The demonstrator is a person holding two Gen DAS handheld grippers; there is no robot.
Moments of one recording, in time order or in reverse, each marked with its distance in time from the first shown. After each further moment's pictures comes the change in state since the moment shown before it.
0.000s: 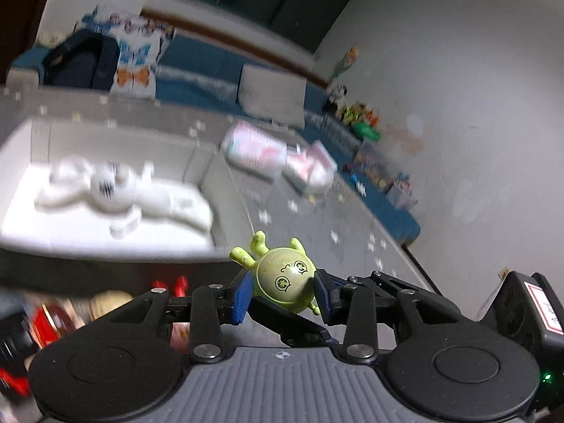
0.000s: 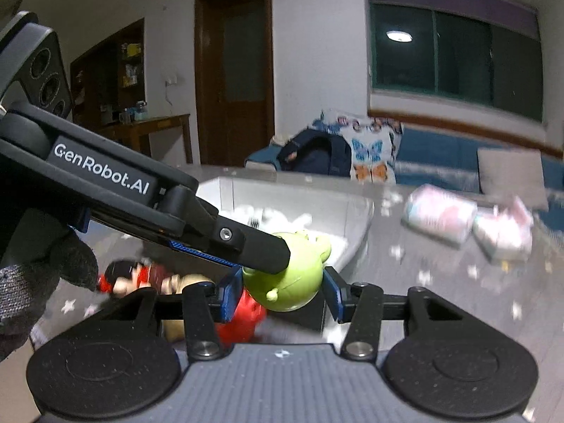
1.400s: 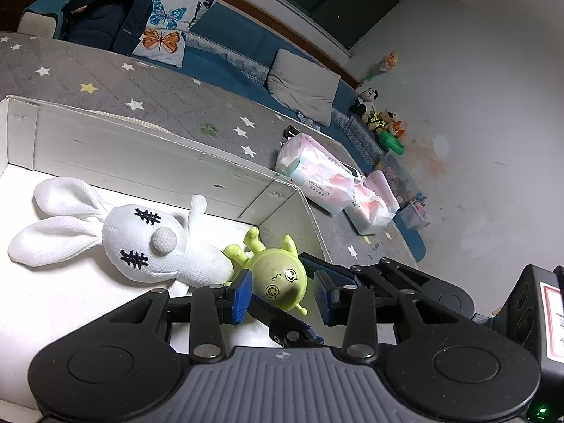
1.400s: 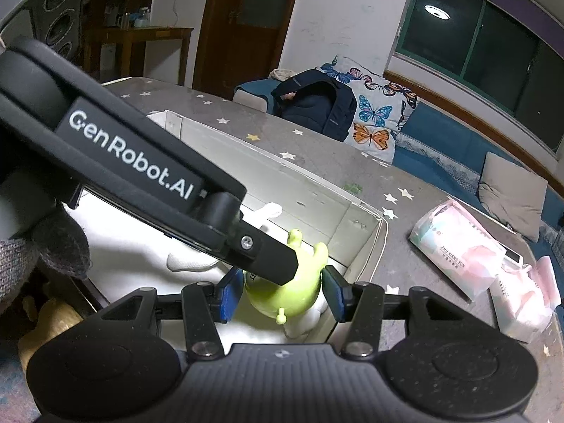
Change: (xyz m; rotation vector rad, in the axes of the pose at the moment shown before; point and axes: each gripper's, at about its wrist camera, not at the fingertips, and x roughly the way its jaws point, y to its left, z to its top) left arm 0.096 0.105 0.061 -0.187 0.081 -0.018; right arm 0.150 -0.008 0.040 -0.207 0.254 -0.078
